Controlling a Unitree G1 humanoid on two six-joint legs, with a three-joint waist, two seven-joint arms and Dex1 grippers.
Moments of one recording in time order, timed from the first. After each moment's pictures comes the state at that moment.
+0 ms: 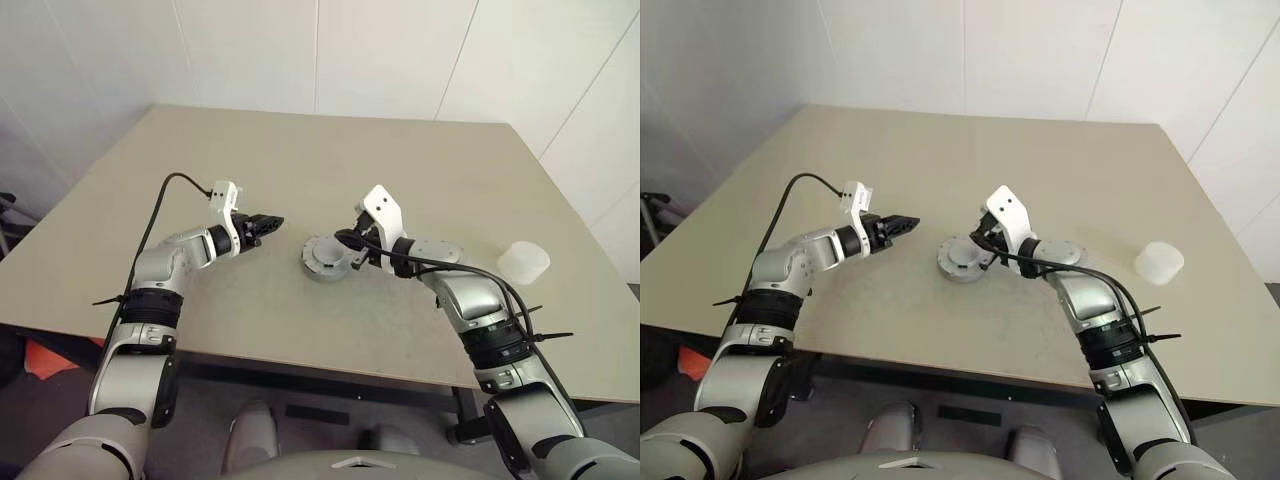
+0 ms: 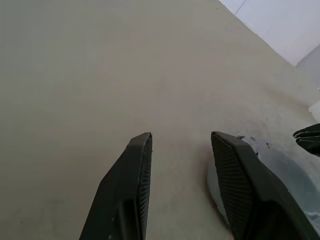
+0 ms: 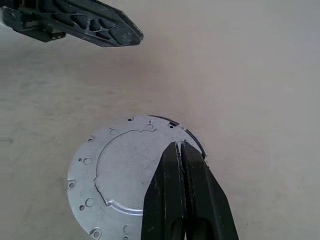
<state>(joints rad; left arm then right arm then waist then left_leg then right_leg) -0.65 0.36 0.04 0.46 -0.41 0.61 -0.74 -0.47 -0.33 0.19 0.06 0.18 0.48 0.73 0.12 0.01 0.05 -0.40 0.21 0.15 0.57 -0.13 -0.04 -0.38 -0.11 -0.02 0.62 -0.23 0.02</state>
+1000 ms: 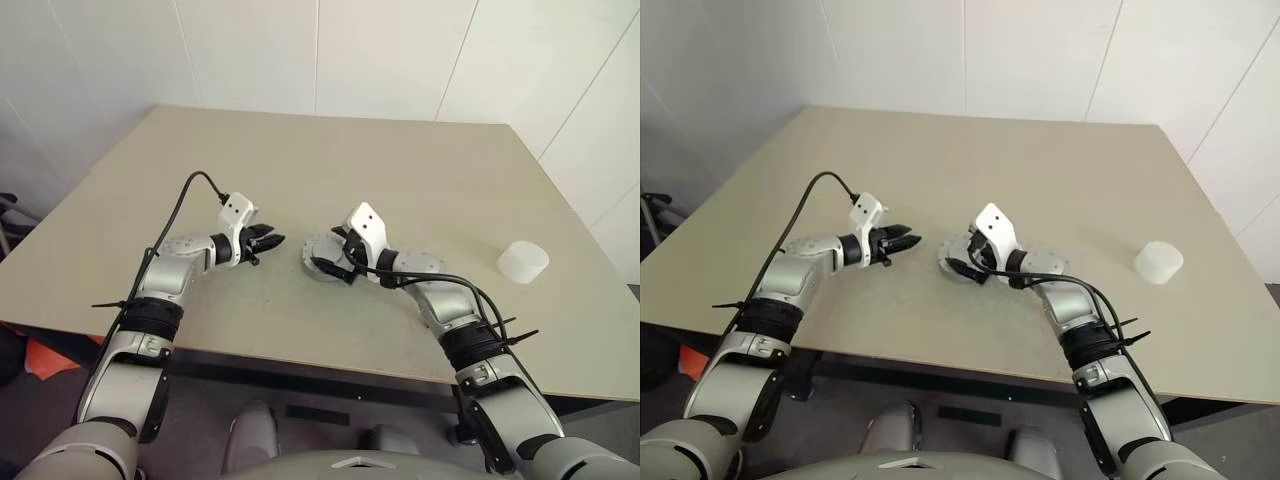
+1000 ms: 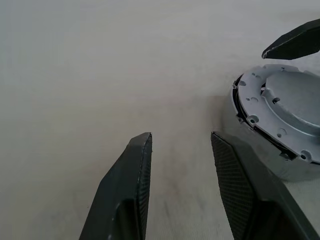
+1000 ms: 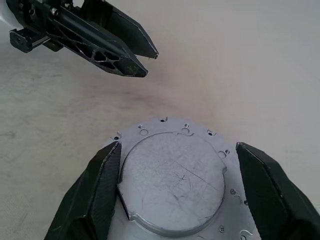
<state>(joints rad) -0.59 0.39 -0.08 0.46 -0.22 0.38 -0.81 -0.49 -0.26 0.24 0.34 0.08 0.14 0.75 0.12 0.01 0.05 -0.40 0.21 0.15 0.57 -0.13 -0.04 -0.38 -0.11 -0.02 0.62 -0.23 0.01</state>
